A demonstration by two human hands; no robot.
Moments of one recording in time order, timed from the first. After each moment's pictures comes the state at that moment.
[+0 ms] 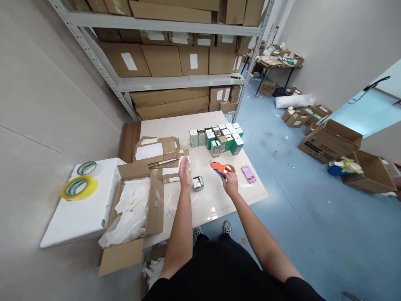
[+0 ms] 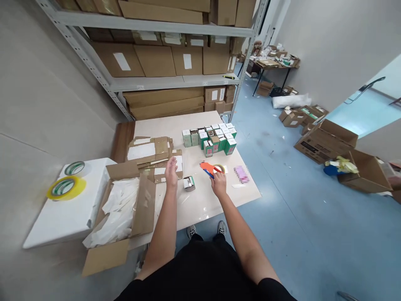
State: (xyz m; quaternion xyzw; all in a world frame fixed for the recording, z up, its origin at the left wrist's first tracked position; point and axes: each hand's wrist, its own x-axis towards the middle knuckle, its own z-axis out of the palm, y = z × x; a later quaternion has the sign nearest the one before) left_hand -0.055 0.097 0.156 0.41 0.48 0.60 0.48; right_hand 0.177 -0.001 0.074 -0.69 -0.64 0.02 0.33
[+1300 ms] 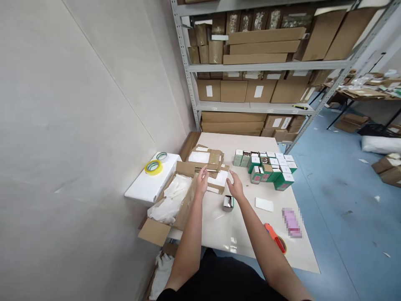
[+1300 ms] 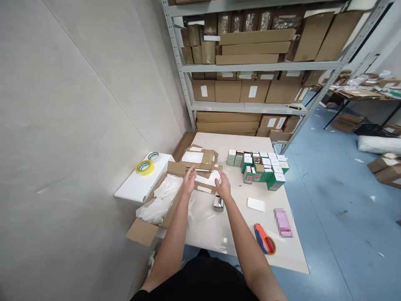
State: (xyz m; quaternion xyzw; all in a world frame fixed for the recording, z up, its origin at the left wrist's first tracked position) left_hand -0.147 0.106 0.164 0.42 0.55 0.63 0.36; right_hand 0.054 0.134 0.114 -0.50 -0.70 0.24 0.45
